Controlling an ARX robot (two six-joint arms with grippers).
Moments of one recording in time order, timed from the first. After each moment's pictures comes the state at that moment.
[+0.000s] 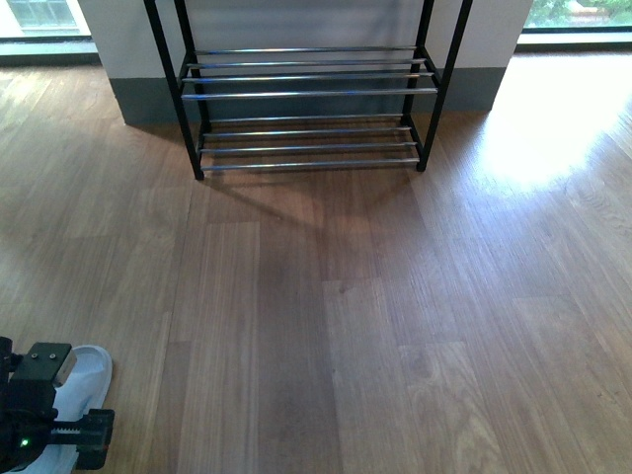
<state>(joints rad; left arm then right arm) 0.19 2.92 0.99 0.74 0.05 0.21 -0.35 1.37 0.37 0.63 -0.21 -0.01</state>
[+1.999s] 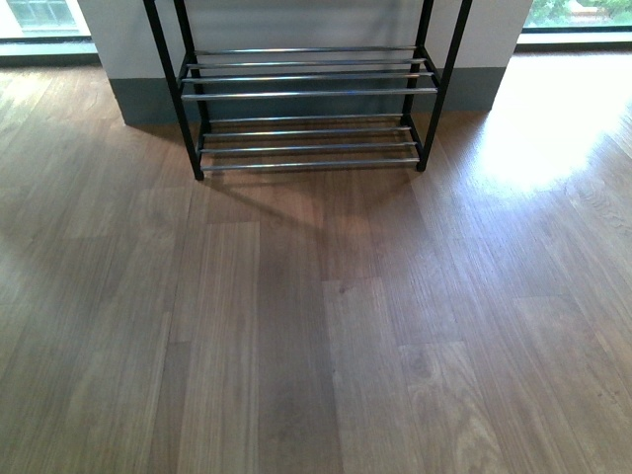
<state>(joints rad) -0.08 0.76 0.48 -0.22 -0.19 0.06 -0.35 1.37 0.37 0.63 -0.21 -0.01</state>
